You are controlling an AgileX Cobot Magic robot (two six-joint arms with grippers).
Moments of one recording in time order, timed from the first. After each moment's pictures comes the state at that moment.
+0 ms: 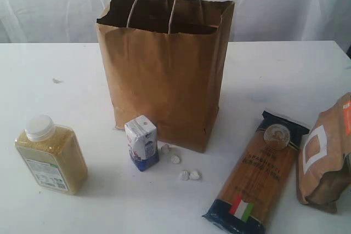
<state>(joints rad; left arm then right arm) -0.49 0.24 -0.27 -0.14 0.25 -0.31 0.17 0.01 0.00 -0.02 0.27 0.18</state>
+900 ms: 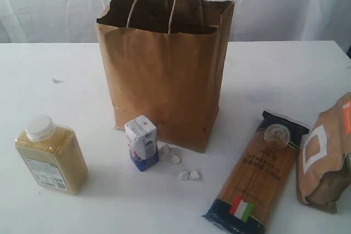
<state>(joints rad) -0.52 0.57 -1.09 -0.17 1.32 0.27 0.17 0.01 0.00 -0.02 0.27 0.18</state>
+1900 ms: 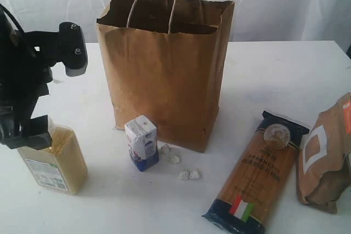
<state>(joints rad) -0.56 1.39 -1.17 0.11 1.17 0.73 0.17 0.01 0.00 -0.02 0.27 0.19</state>
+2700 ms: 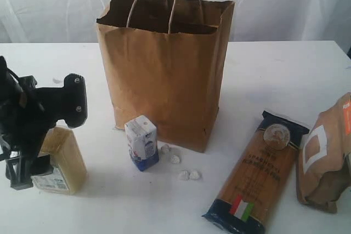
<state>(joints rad) -0.56 1.39 -0.85 0.23 0.80 0.70 0.17 0.01 0.00 -0.02 0.27 0.20</state>
